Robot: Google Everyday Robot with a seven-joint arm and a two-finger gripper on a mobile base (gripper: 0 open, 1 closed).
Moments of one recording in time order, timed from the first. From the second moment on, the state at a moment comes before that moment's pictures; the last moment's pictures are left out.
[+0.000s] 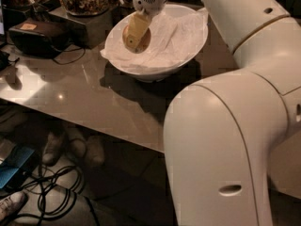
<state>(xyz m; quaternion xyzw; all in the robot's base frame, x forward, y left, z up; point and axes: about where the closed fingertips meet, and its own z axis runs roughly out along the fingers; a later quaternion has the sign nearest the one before) 0.671 0.027 0.948 -0.59 0.78 0.12 0.15</state>
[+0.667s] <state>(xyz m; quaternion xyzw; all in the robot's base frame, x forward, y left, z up) 0.645 0.047 0.998 -0.61 0.76 0.12 0.18</state>
